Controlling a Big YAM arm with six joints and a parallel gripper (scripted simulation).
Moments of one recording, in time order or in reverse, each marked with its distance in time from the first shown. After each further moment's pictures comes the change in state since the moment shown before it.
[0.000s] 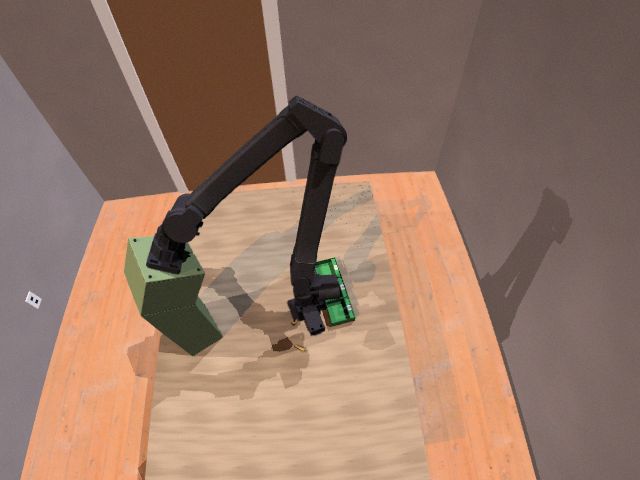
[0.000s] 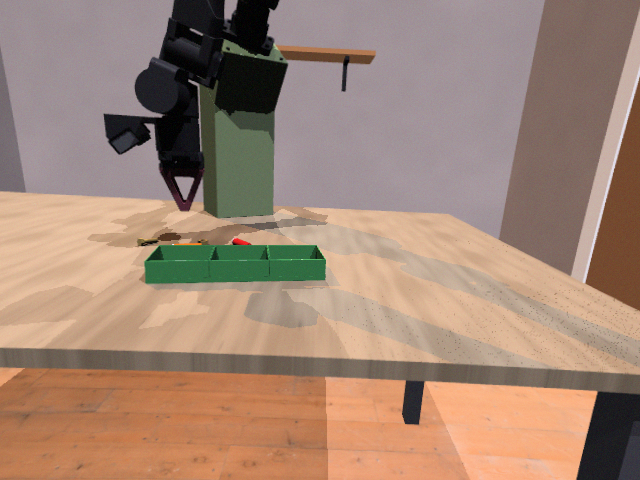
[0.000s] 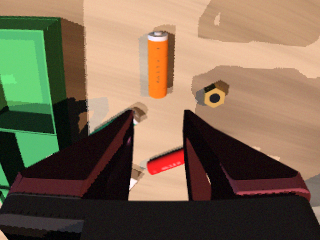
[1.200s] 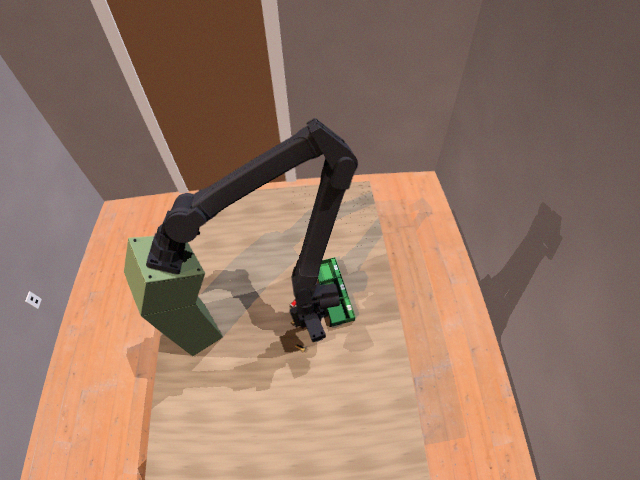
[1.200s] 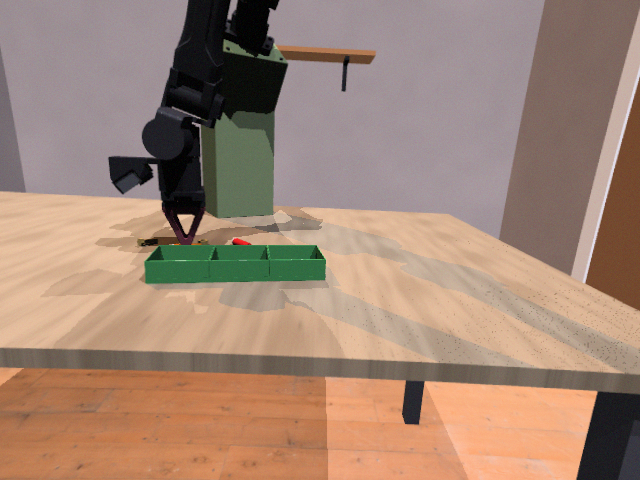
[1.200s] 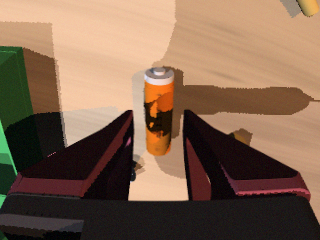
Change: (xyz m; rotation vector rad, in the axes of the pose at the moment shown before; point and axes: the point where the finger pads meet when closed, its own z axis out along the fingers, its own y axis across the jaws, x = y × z) arm 0.000 0.001 0.063 -0.001 0.000 -0.005
